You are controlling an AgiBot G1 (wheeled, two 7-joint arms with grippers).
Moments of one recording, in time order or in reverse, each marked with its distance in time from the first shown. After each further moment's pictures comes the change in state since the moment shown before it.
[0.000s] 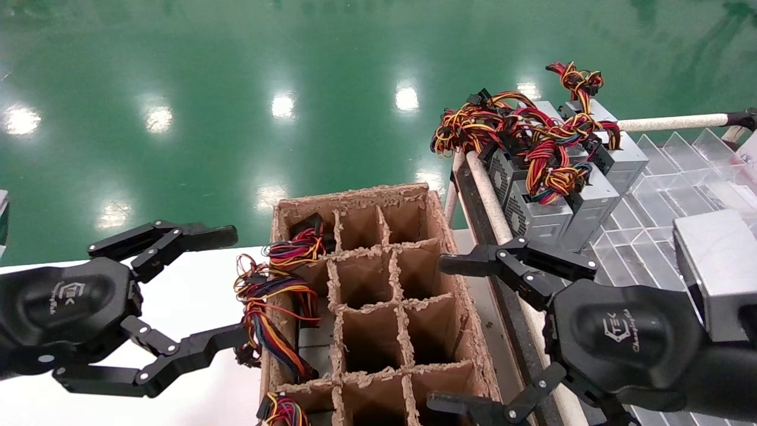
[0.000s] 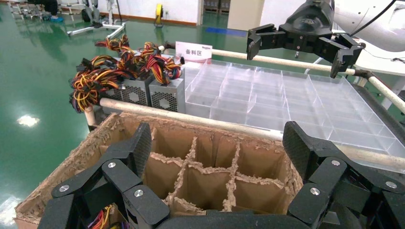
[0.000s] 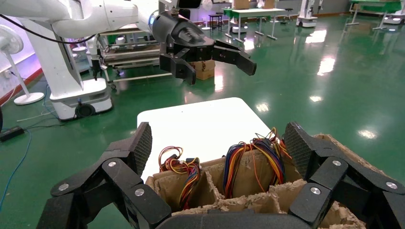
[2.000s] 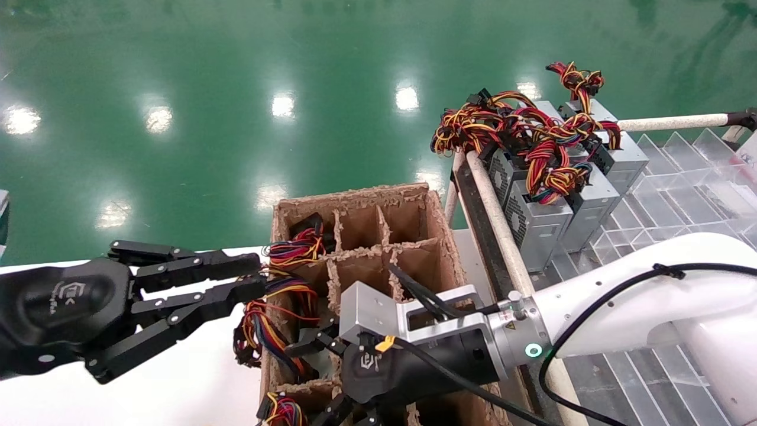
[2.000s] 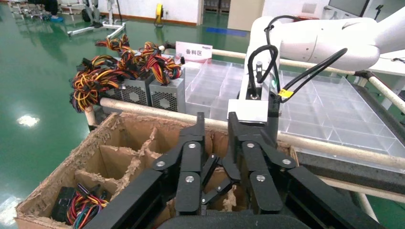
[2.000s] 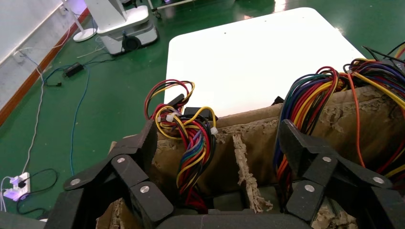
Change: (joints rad) left arm 0.000 0.000 0.000 0.000 0.000 0.000 0.000; right arm 0.297 -0.517 -0.370 -0.401 -0.483 0.002 -0.001
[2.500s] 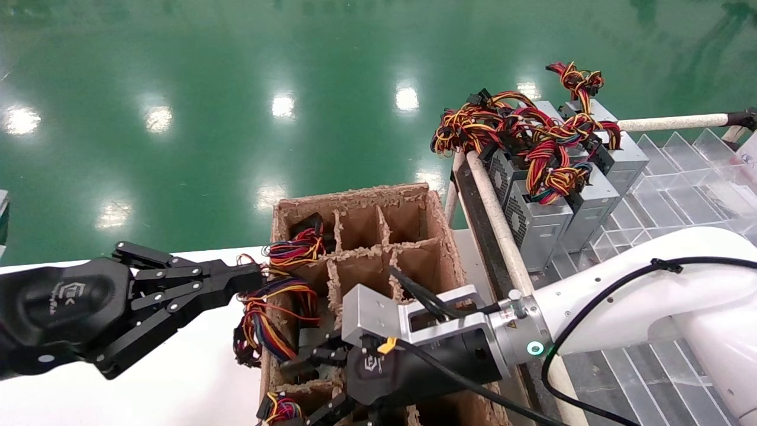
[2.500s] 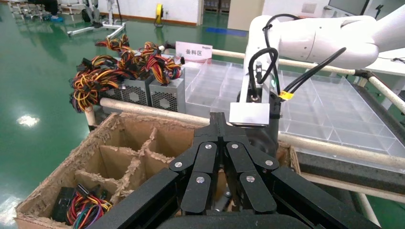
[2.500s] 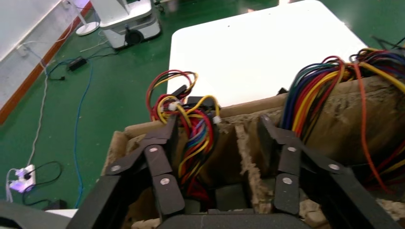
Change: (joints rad) left arm 0.000 0.000 0.000 0.000 0.000 0.000 0.000; right arm 0.020 -0.014 -0.019 -0.027 -0.018 -0.025 -0.007
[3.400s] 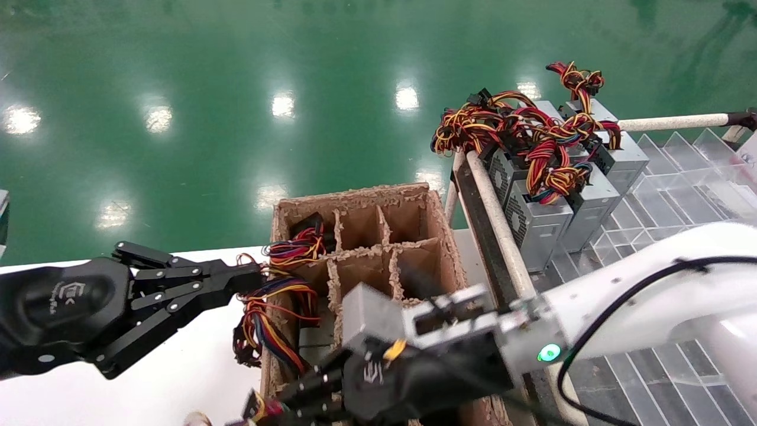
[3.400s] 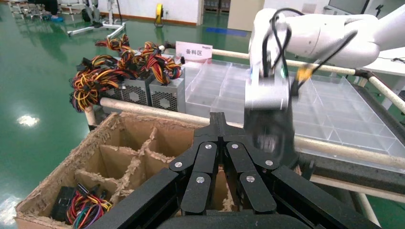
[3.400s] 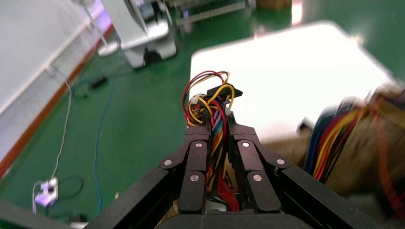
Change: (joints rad) left arm 0.000 0.000 0.000 0.000 0.000 0.000 0.000; right arm 0.017 0.051 0.016 0.094 0.096 -0.040 0.096
